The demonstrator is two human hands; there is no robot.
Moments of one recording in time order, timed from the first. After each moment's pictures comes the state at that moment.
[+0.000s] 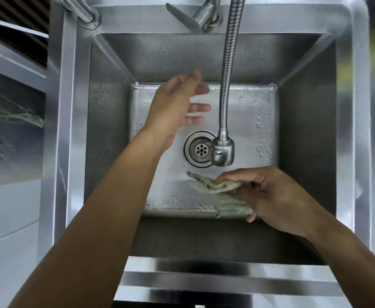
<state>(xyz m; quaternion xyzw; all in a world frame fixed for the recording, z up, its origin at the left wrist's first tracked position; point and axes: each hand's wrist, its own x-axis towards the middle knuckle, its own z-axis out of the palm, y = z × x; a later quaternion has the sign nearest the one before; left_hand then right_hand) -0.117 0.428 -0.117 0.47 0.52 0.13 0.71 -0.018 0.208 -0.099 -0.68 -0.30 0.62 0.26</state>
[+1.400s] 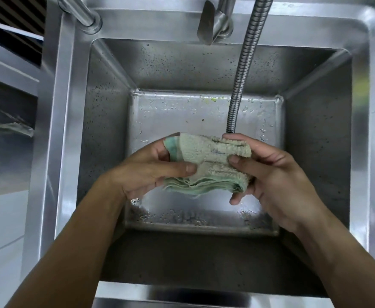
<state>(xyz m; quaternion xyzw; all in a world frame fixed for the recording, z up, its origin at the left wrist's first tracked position) -0.200 0.418 -0.143 0.40 0.34 -0.04 0.85 -0.014 0.265 -0.102 -0.57 -0.09 0.61 0.54</state>
